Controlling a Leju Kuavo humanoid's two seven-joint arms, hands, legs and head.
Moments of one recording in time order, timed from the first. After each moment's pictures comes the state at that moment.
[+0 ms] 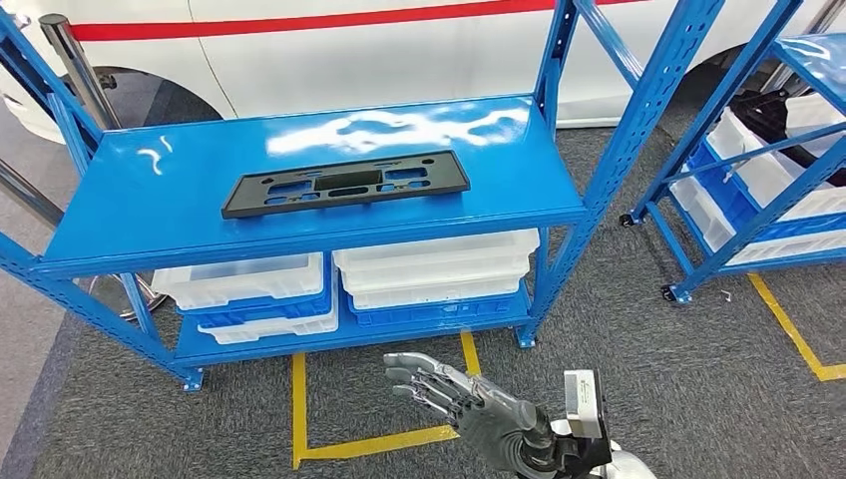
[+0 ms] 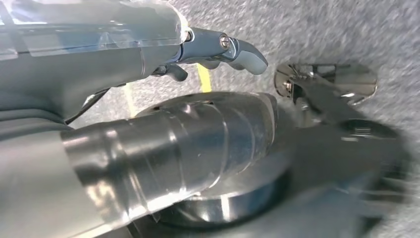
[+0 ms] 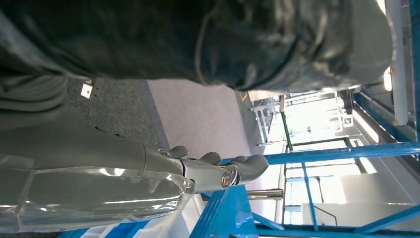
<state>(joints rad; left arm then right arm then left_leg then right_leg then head) 0.05 0.07 -0.91 -0.53 1.06 0.26 -0.11 -0.04 -0.27 0.61 -1.93 -0.54 0.51 -0.22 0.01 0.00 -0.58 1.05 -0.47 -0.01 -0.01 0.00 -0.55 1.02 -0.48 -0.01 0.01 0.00</state>
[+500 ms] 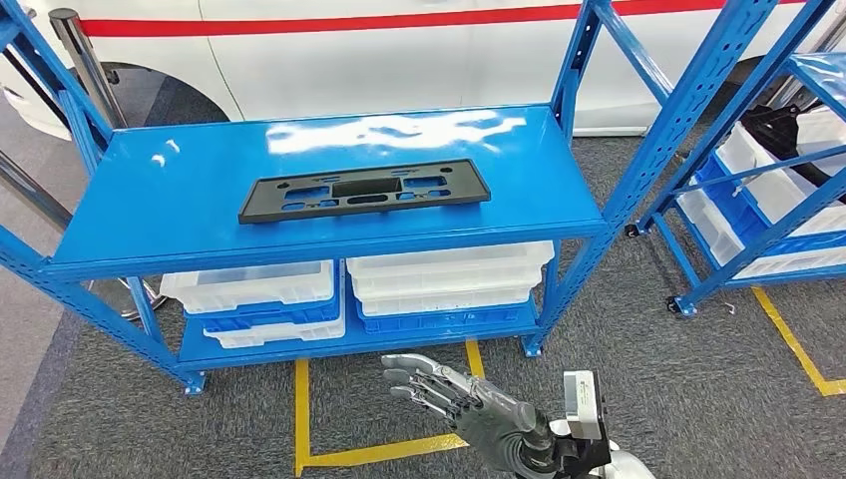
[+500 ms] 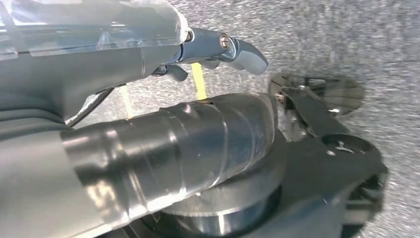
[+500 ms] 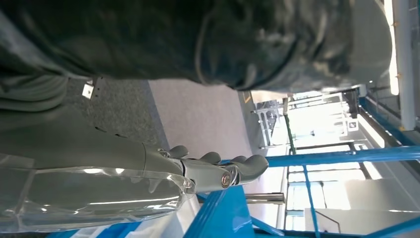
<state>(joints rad) 0.05 0.06 -0.90 -0.51 1.06 0.26 -0.11 -0.04 -0.27 0.61 -1.92 -0.54 0.52 -0.22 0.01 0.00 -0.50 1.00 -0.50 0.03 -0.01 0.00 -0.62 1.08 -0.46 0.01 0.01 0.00</state>
